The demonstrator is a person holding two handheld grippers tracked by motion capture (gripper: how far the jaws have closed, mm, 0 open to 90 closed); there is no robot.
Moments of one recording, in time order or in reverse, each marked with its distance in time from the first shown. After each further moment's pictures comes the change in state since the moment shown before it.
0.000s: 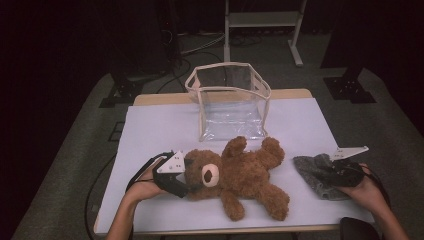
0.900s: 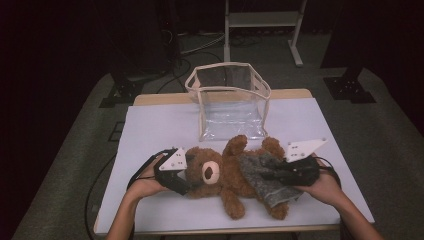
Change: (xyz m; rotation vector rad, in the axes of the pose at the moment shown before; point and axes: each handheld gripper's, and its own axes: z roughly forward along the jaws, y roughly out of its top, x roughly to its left) left arm 0.004 0.010 0.000 -0.005 0.036 0.030; right arm 0.133 0.114 -0.012 -0.238 0.400 -0.350
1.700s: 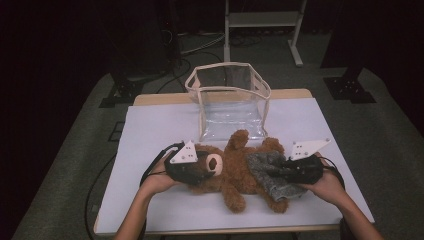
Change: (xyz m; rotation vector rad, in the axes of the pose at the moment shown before) left arm 0.003 0.023 0.020 -0.039 0.017 -0.061; right arm -0.016 -0.018 -0.004 0.005 -0.063 0.026
